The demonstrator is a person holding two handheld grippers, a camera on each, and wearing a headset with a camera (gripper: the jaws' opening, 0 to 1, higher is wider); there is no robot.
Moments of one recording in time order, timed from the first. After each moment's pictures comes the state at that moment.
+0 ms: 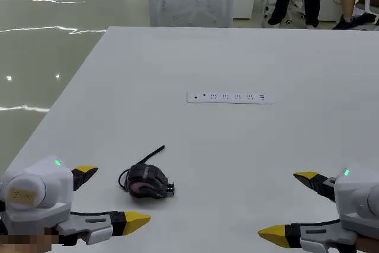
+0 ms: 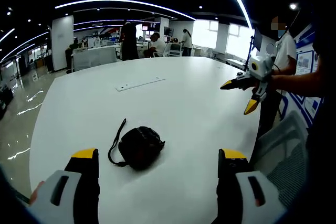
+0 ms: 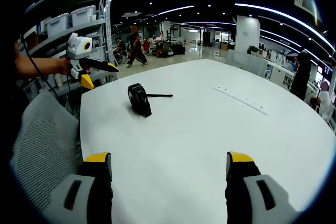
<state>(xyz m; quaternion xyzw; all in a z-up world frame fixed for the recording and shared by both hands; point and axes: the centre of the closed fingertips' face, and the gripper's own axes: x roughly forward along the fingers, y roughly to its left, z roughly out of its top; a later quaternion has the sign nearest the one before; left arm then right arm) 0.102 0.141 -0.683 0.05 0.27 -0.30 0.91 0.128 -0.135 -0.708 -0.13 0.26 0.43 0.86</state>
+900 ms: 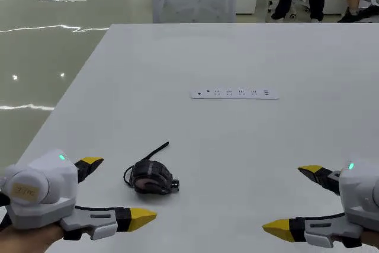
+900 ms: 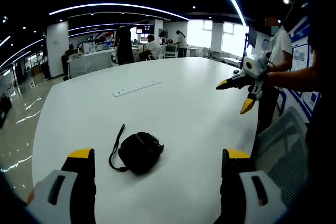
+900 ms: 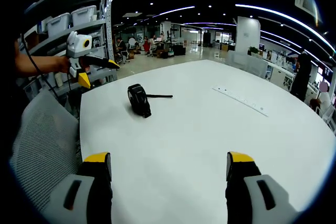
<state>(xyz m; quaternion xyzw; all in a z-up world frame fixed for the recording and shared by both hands) 0.105 0.139 -0.675 0.07 0.25 -0.31 0.91 0.130 -0.134 -0.707 -0.13 0.26 0.43 0.86</state>
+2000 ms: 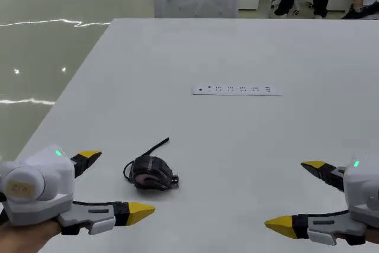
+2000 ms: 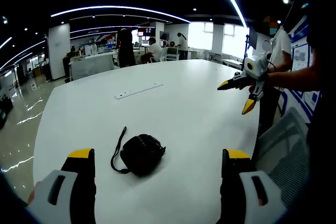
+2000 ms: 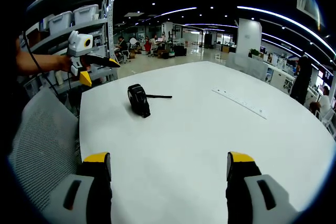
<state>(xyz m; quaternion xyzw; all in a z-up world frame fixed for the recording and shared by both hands) 0.106 0.142 -0.672 0.07 0.24 -0.31 0.92 0.130 -0.138 -0.703 -0.14 0.25 0.43 0.85</state>
